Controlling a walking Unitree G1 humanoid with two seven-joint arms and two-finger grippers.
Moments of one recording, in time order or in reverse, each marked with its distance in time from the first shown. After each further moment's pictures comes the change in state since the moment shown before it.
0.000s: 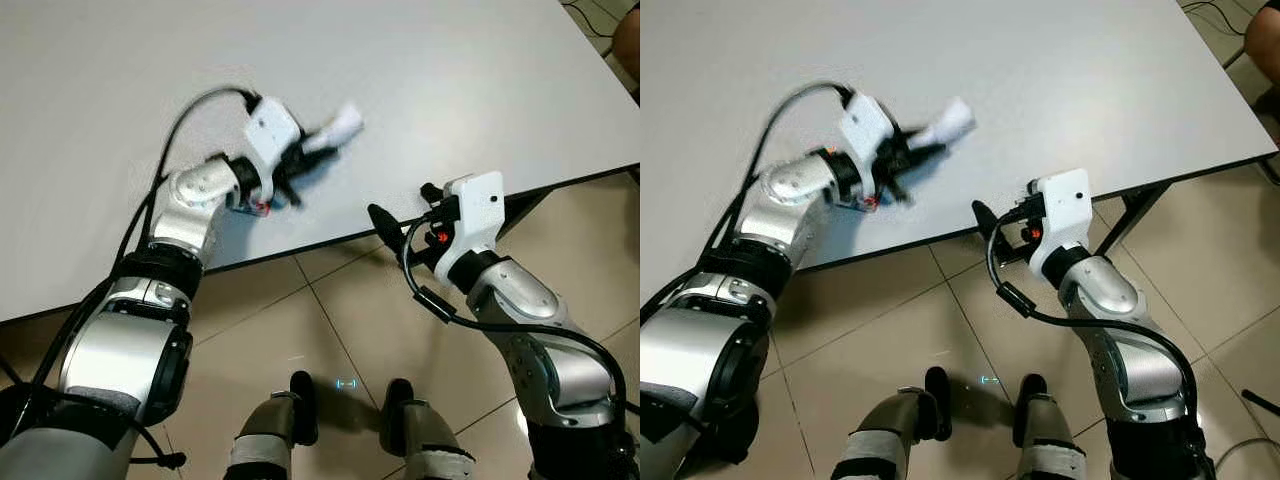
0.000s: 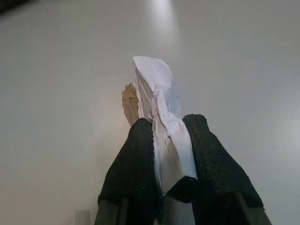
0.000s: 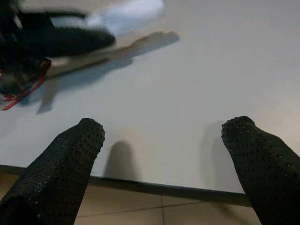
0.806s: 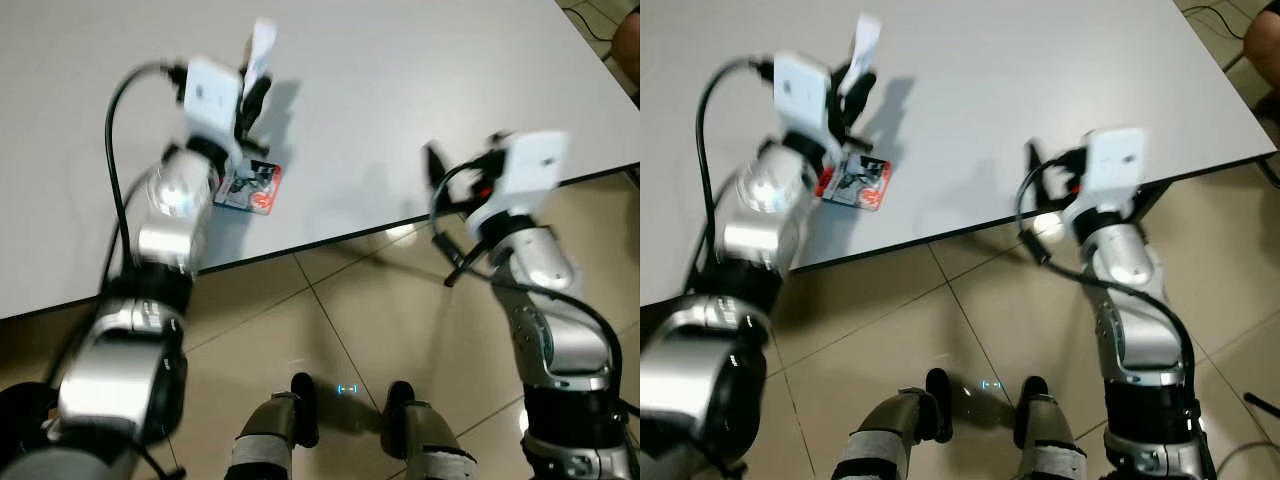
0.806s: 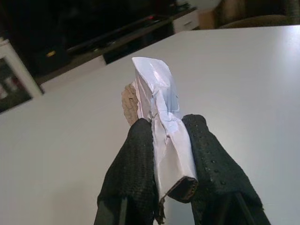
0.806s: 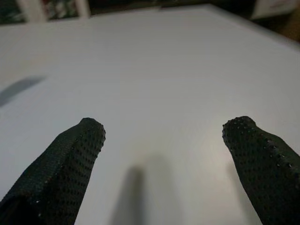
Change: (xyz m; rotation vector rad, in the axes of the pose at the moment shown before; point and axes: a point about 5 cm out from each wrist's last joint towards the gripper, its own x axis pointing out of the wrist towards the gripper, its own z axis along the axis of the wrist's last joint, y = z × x) left arm -0.024 0.018 -0.001 -0.034 -0.065 0.554; right arm 0.009 -0.043 0.032 -0.094 -0.233 -0.372
